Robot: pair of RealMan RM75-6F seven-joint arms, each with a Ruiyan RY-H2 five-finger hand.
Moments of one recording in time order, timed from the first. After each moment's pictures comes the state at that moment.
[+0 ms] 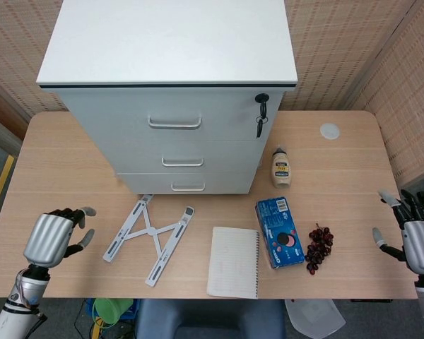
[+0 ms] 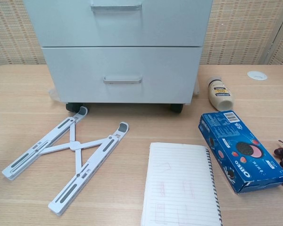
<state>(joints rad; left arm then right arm) -0.28 -1.16 -0.12 -1.84 1.58 1.39 0.29 0.08 -1.10 0.10 -1.58 -1.51 1.52 0.14</state>
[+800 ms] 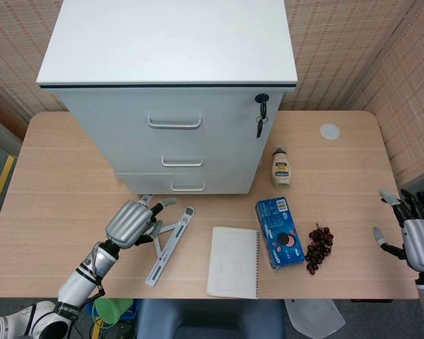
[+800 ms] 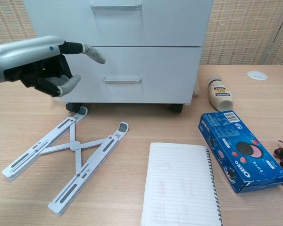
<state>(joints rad) -0.59 -1.35 -0.21 -1.84 1.37 1.02 0.29 0.09 -1.10 0.10 -1.56 -1.48 1.49 0.15</state>
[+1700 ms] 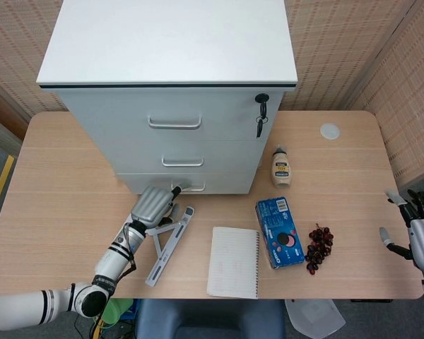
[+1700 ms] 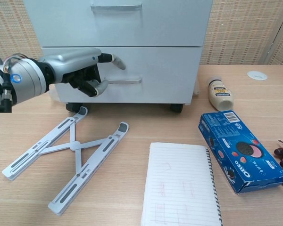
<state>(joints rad) -0.79 -1.54 -0.27 -1.67 1.01 0.98 0.50 0.08 -1.08 0.10 -1.55 -1.47 1.48 0.17</state>
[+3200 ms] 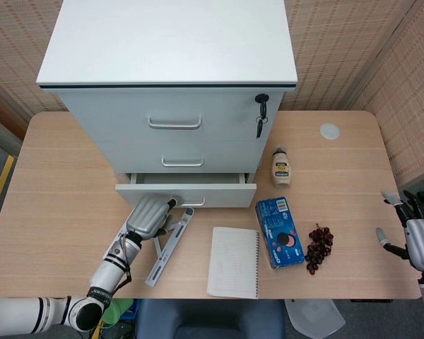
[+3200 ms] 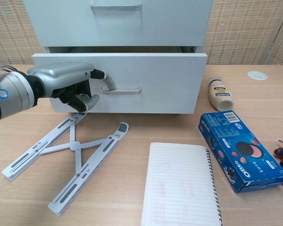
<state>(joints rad) -0.81 -1.50 -0.15 -1.78 0.93 1.10 0.62 0.09 -1.09 0.10 -1.54 -1.47 1.46 0.17</state>
